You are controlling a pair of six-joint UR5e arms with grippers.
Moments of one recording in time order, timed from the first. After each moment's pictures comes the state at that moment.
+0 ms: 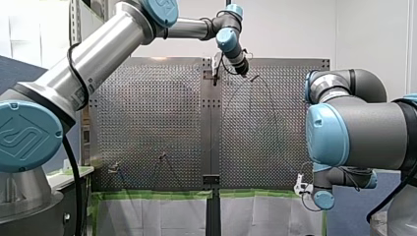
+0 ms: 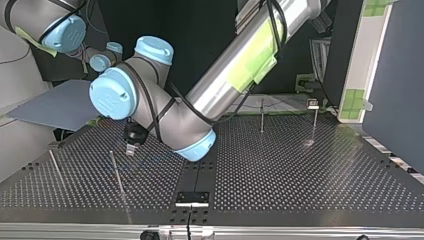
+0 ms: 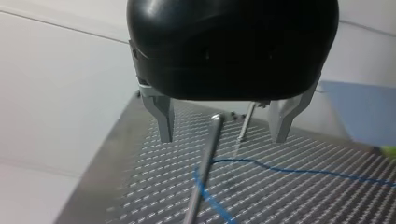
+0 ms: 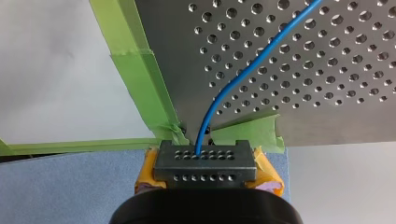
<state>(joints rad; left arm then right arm) -0.76 -2.25 -0.63 -3.62 -1.89 -1.73 1.56 -0.33 1.48 -0.98 1.51 1.73</state>
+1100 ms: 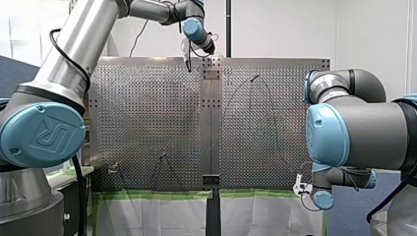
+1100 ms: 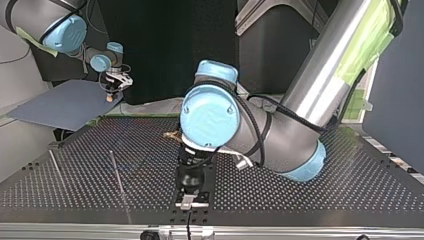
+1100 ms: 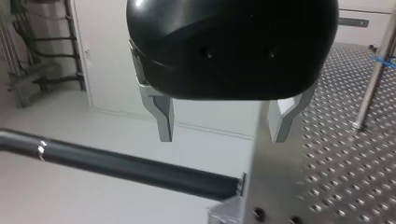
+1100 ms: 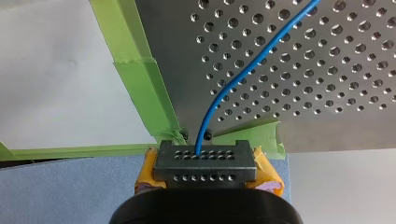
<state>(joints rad) -0.54 -1.96 -0.92 -3.32 -1.82 -1.80 1.57 -0.33 1.48 -0.98 1.50 1.73</state>
